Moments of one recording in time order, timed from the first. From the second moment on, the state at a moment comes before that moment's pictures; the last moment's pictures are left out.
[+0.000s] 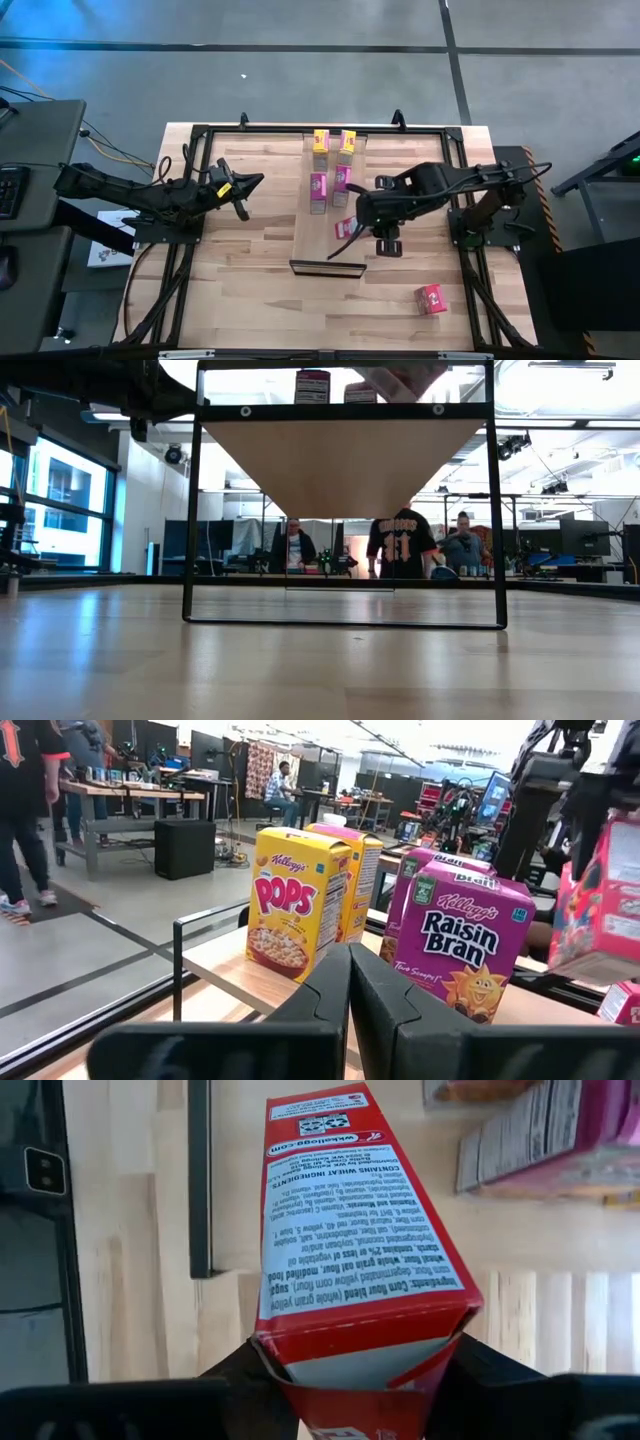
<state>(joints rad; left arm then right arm) -0.16 0.63 0.30 0.38 -0.64 -0.13 0.26 1.74 2.05 -1.57 0.08 0.27</state>
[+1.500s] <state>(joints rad) -0.16 0.63 0.30 0.39 -0.64 -0.13 0.26 1.73 1.98 -1.52 0.08 0.31</state>
